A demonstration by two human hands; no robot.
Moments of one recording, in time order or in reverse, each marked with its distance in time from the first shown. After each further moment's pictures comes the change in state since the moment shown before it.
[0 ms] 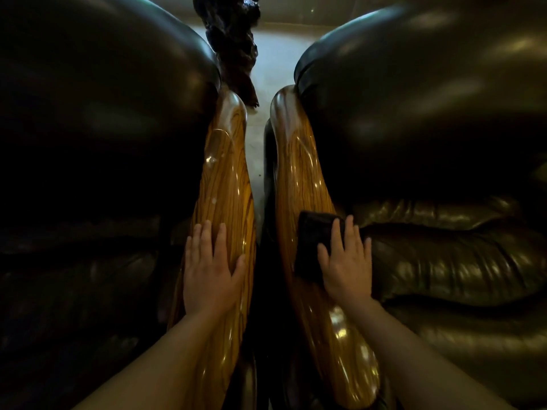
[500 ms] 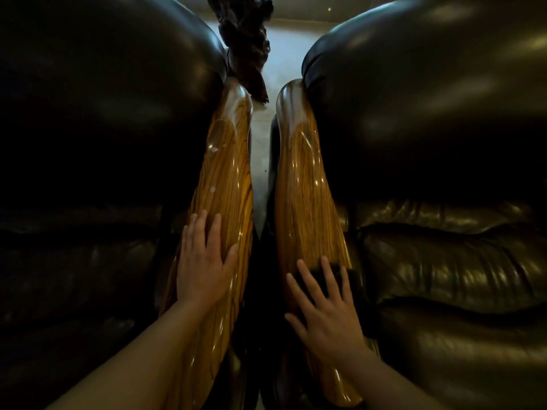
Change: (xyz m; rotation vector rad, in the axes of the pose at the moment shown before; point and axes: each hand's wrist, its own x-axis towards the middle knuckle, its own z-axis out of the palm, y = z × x) left_hand -0.008 0.001 -0.004 -0.068 0.013 -0.022; right_hand -0.083 0.022 0.048 -0.199 0.000 -0.565
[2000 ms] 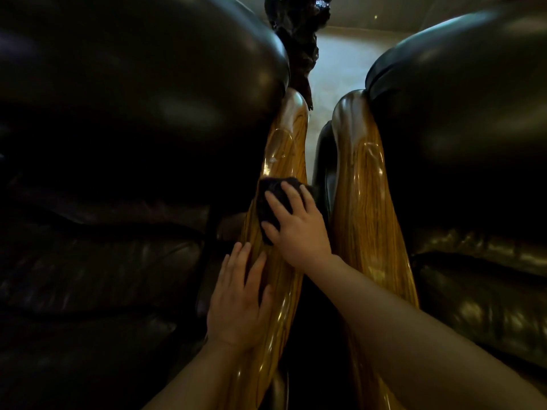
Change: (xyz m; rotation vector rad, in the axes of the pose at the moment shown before) left_hand -0.027 -0.040 0.005 0.076 0.044 0.074; right_hand 0.232 -0.078 -0.051 0.235 0.035 0.041
